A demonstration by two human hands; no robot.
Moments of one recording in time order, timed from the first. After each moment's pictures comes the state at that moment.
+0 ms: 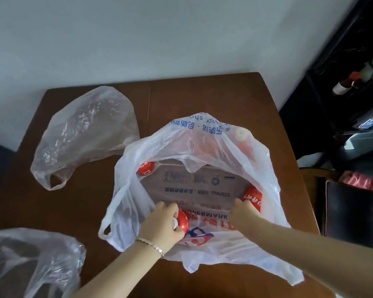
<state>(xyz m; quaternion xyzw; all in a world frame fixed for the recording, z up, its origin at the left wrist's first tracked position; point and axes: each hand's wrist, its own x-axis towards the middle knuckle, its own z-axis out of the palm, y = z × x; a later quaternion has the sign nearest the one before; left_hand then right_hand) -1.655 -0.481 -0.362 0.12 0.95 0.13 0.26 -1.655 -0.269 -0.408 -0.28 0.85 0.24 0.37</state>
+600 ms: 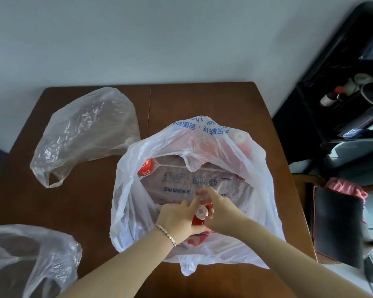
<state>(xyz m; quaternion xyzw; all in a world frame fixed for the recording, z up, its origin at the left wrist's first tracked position) -1.659 -0.458 -0.374 0.29 0.94 0.00 0.16 -1.648 -0.312 -0.355 0.01 0.87 -0.40 0.28</state>
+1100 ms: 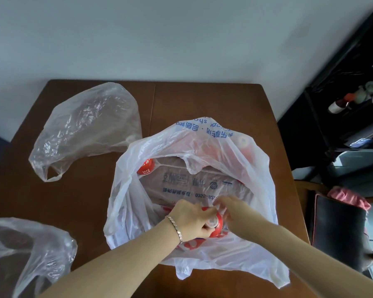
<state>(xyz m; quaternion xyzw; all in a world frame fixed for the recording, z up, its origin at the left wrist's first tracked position) -1.674 -0.437 -0.382 0.43 0.90 0.02 0.10 -1.656 -0.272 -0.359 -0.02 0.91 -0.25 0.32</state>
